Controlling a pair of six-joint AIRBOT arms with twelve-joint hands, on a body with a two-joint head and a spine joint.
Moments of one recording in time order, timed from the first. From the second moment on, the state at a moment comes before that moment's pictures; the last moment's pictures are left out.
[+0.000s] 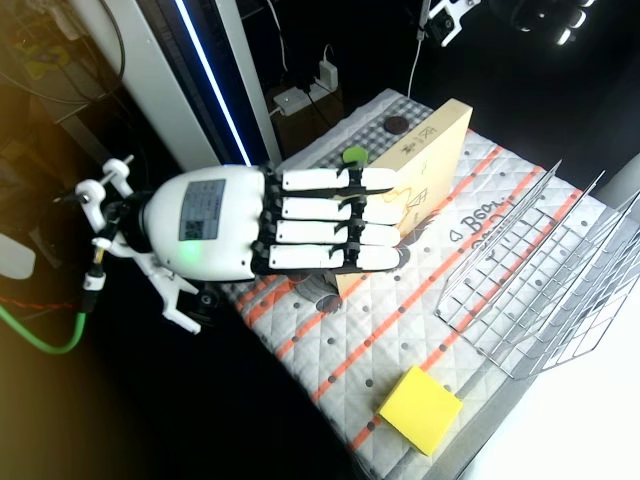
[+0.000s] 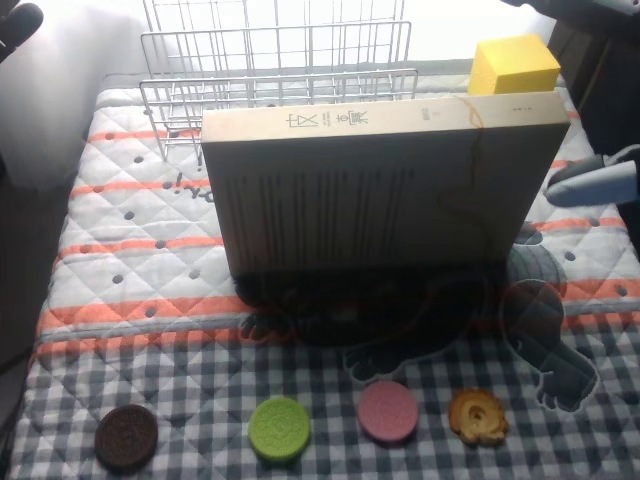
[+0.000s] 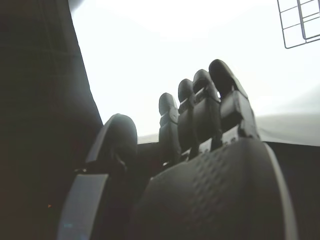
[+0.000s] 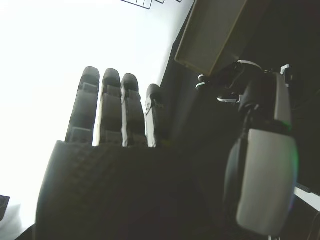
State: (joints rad) left arm 1.19 -0.79 1.04 -0.28 -1.41 0.01; right arm -0.59 -0.83 1.17 -0.28 0.91 -0.48
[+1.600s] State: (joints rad) left arm 1.19 -0.79 1.05 -0.28 -1.38 0.01; right arm -0.38 -0.94 1.23 -0.65 0.73 -0.34
